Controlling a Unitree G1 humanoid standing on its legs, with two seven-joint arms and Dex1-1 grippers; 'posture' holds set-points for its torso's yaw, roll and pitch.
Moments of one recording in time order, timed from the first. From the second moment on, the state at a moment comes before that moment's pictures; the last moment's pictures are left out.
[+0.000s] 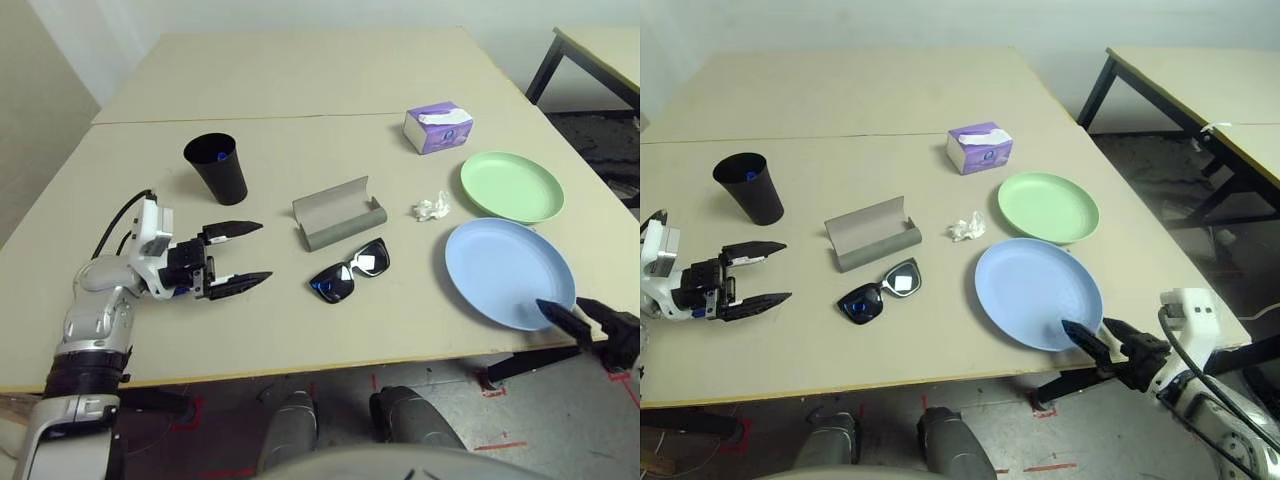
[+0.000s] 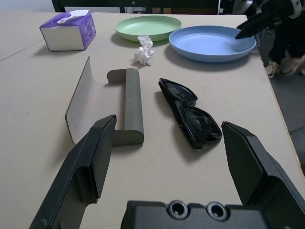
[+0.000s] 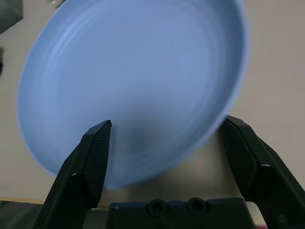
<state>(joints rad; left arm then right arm) -0.22 0.70 0.18 0.27 -0.51 -0.11 -1.44 0.30 -0.65 -0.53 -0.26 0.70 0.79 0.62</state>
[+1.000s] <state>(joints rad) -0.19 0.68 0.18 0.31 -0.50 -0.18 -1.43 0.13 -0.75 -0.62 -0.25 0.96 1.16 0.60</state>
